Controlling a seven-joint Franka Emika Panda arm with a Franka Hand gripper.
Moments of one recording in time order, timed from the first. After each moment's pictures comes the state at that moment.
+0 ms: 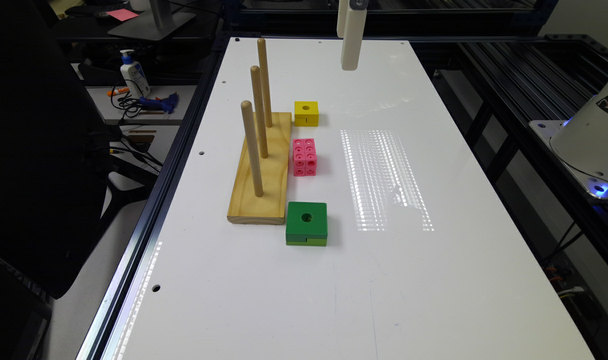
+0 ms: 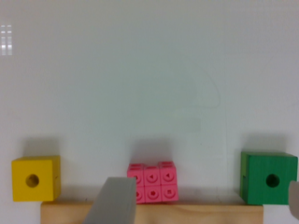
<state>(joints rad) 0.08 -0.09 0.03 -2.27 0.00 2.20 0.90</state>
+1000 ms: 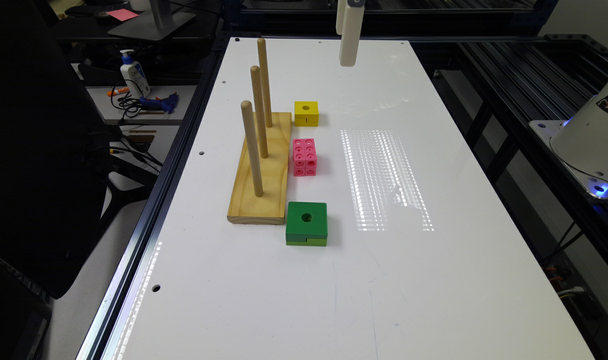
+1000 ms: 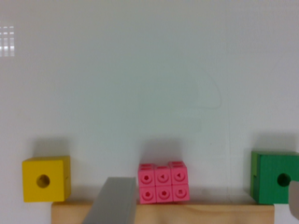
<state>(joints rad) 0.05 -0.09 0.03 -2.27 0.00 2.20 0.88</state>
